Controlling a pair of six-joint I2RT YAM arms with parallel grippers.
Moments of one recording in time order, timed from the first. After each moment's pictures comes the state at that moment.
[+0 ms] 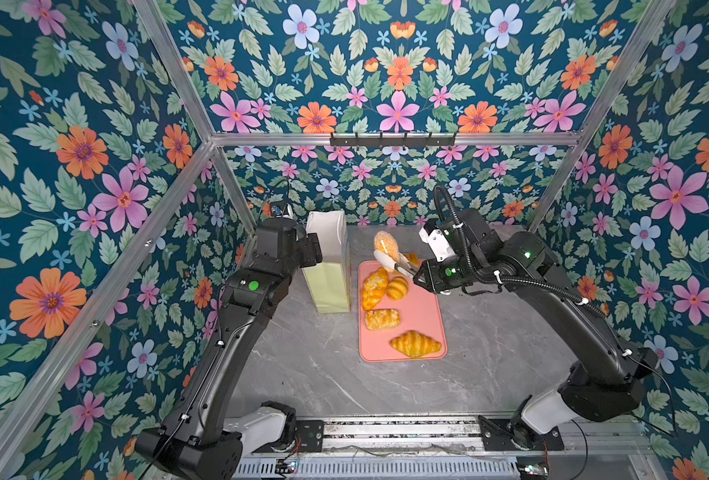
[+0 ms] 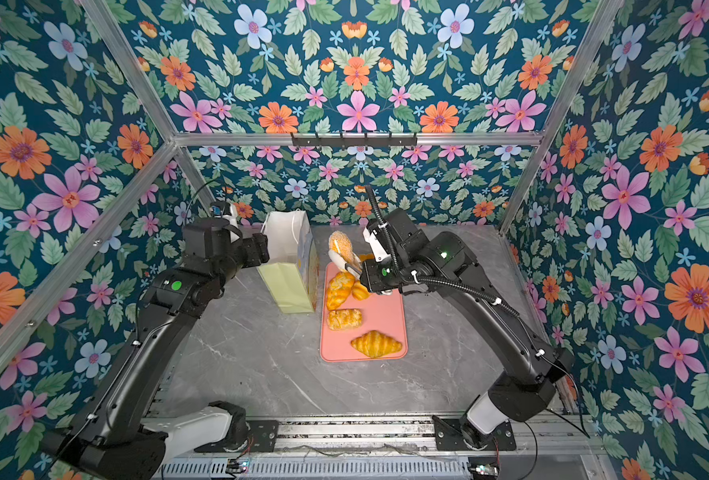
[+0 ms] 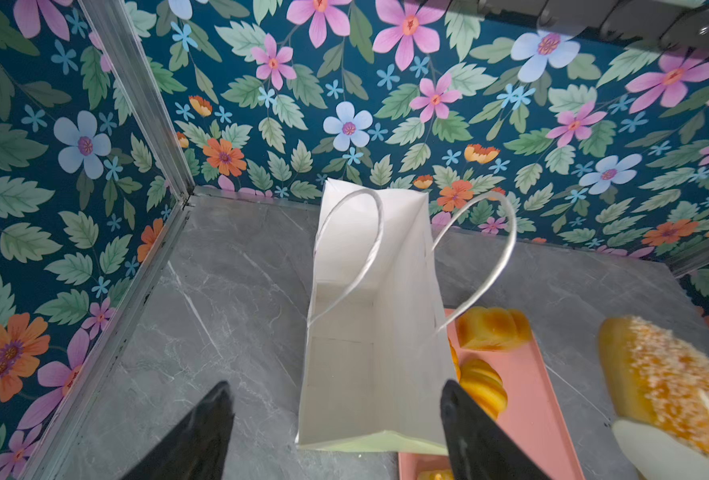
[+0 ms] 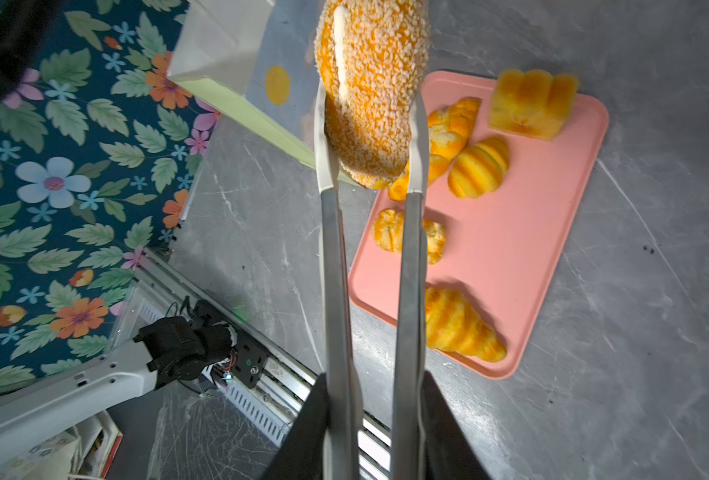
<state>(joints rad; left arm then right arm) -0.33 1.20 1.45 -0.73 -0.25 -0.29 0.76 1.57 2.04 -1.32 -0.11 0.45</state>
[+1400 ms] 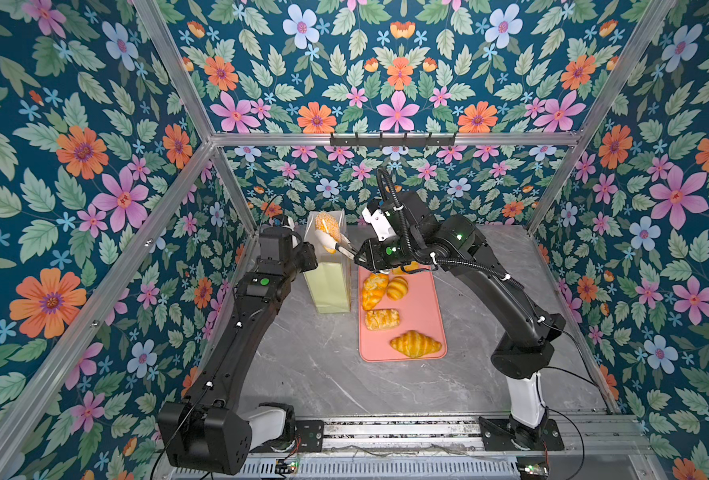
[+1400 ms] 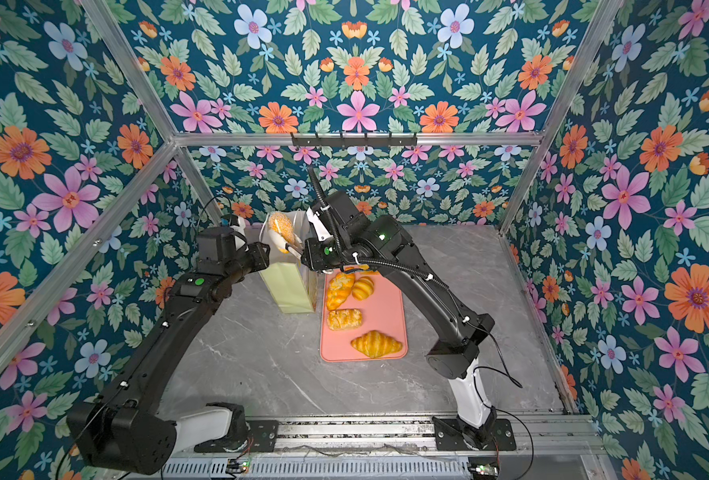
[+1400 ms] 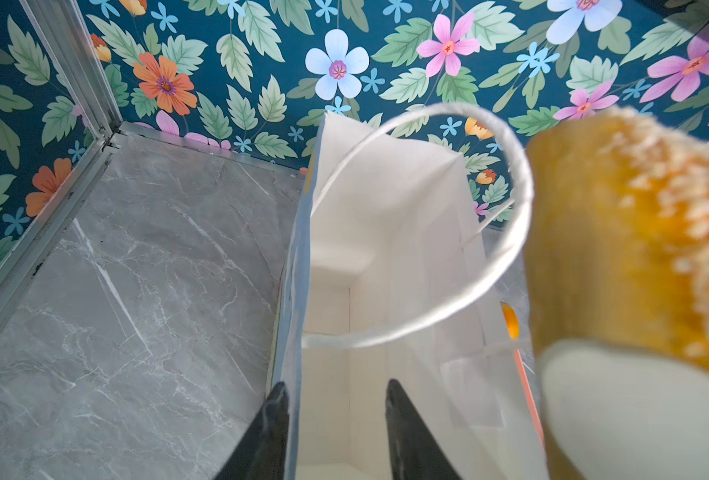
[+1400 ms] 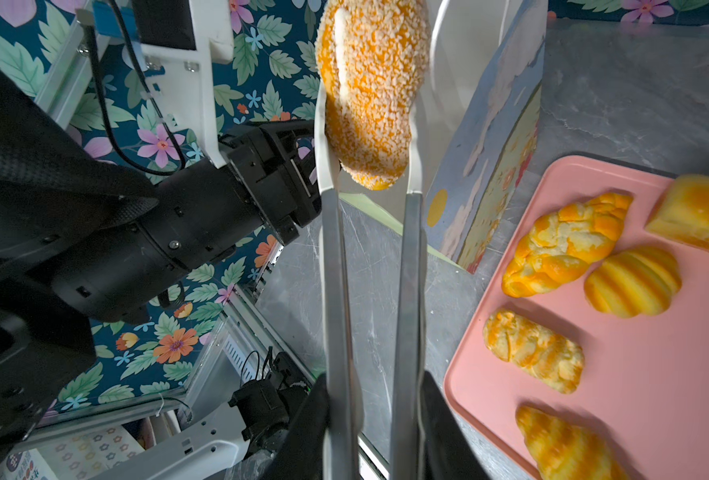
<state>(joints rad) -0.19 1.24 1.20 -0.45 0.00 -0.36 0.88 2.02 2.58 -1.25 -0.15 0.54</state>
